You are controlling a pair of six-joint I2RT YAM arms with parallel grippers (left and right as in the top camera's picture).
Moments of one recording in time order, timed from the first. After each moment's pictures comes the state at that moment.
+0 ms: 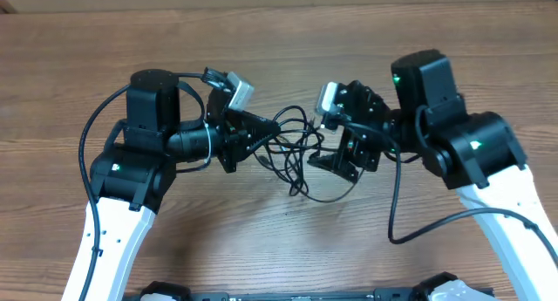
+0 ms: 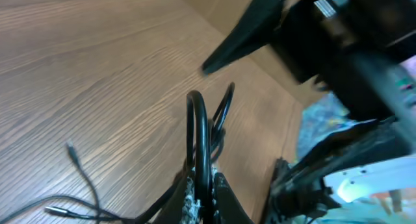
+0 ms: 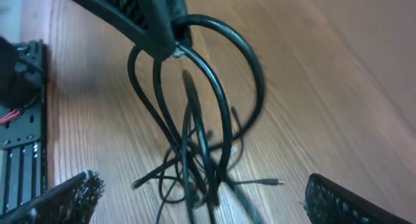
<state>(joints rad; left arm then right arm) -0.22 1.19 1.18 -0.62 0.95 -0.02 0.42 1.33 1.49 -1.04 -0.59 -0.70</state>
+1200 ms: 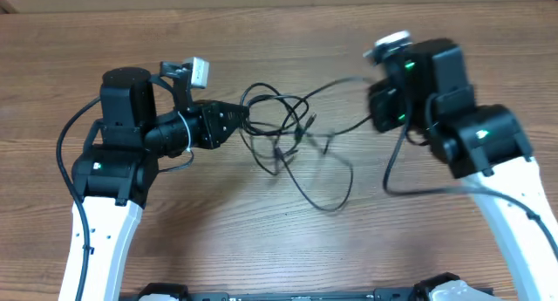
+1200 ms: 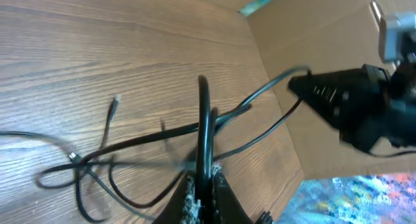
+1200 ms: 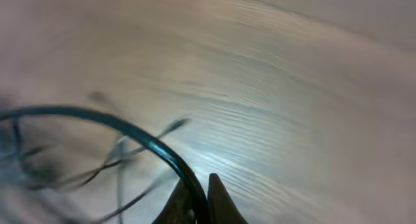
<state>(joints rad) -0.09 1.19 1.18 -0.65 0.80 -0.42 0.32 1.34 1.49 -0.95 0.00 0.01</state>
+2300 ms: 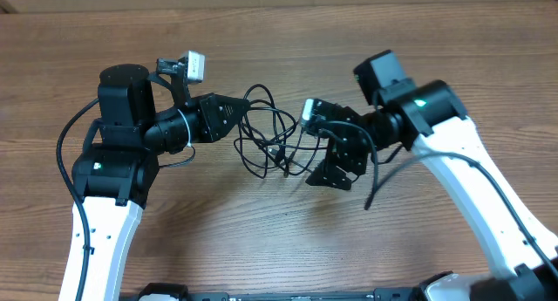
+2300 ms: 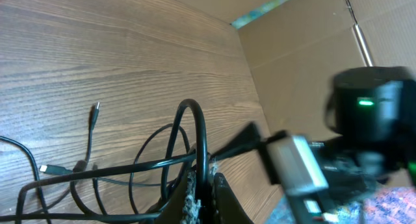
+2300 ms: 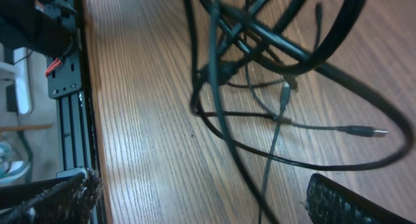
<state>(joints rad) -0.09 1.19 1.18 -0.58 0.81 -0.54 0.43 1.57 1.49 -1.23 -0.61 -0.77</state>
